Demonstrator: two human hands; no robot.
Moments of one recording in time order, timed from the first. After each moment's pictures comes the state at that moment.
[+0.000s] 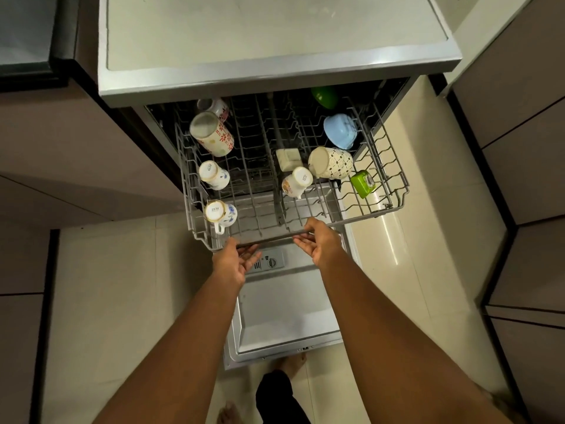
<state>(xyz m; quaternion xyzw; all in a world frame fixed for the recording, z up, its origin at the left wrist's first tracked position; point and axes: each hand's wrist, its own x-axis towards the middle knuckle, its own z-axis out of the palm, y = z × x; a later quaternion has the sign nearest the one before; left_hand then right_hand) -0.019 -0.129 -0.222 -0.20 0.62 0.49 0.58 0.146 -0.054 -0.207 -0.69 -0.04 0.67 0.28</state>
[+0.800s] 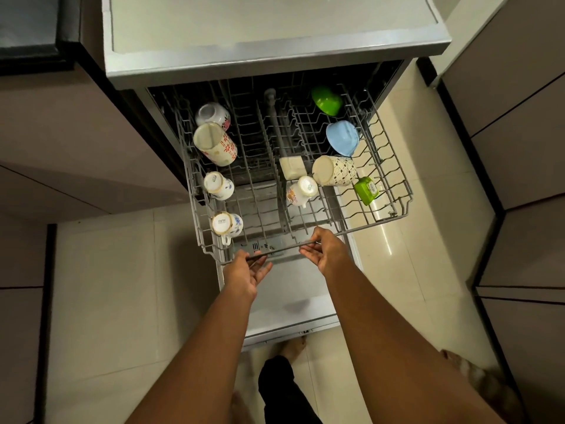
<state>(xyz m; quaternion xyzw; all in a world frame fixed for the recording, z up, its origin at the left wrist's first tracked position) 0.007 -0.190 -0.217 -0.22 0.62 0.47 0.59 0.166 -0.114 -0.211 -0.70 -0.02 0.66 0.27</state>
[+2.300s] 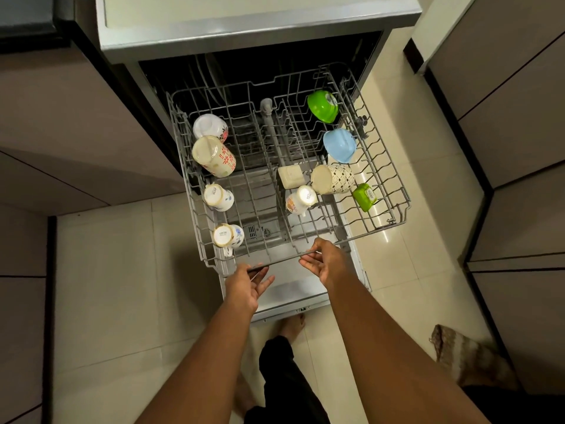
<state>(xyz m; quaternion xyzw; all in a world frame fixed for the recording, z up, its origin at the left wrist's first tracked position) 0.038 -0.282 -0.225 -0.21 0.61 0.45 0.61 0.204 -0.209 -0.215 -0.70 -0.02 0.66 0.28</state>
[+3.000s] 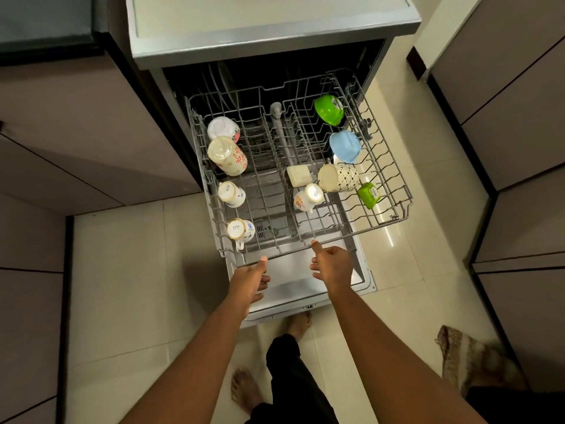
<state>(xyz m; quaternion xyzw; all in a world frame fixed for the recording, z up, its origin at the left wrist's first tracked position) 0.018 -0.313 -0.209 0.10 0.74 0.25 0.62 0.194 -0.255 -0.212 -0.79 -0.28 0.49 0.23</state>
